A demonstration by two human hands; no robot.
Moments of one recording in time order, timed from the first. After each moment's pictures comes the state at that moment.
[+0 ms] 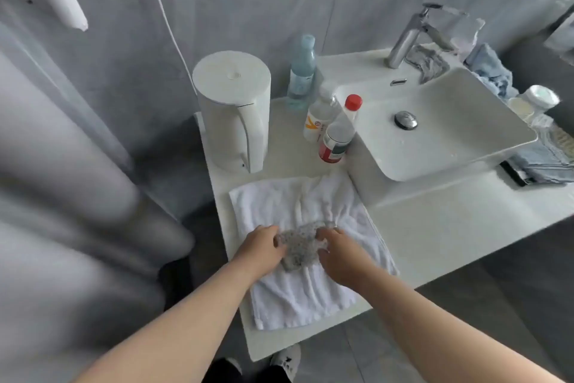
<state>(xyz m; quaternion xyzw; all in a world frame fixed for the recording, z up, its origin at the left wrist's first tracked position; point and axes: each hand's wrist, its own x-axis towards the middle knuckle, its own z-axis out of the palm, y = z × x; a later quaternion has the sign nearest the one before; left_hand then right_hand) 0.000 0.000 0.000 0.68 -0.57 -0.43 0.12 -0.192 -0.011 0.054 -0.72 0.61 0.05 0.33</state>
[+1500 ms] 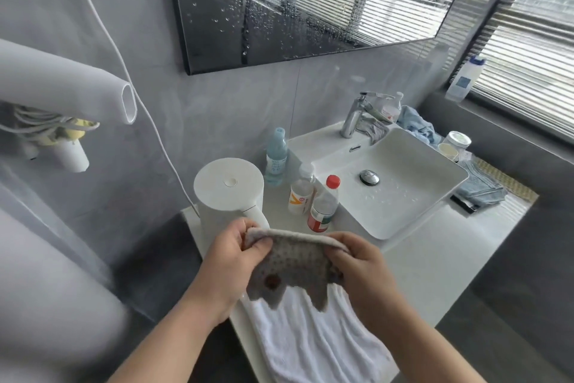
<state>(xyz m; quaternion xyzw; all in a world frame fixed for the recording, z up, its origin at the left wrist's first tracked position) 0.093 -0.049 0.233 0.51 -0.46 -0.58 0.44 -0.099 -0.021 0.239 -0.44 0.60 -0.46 0.49</state>
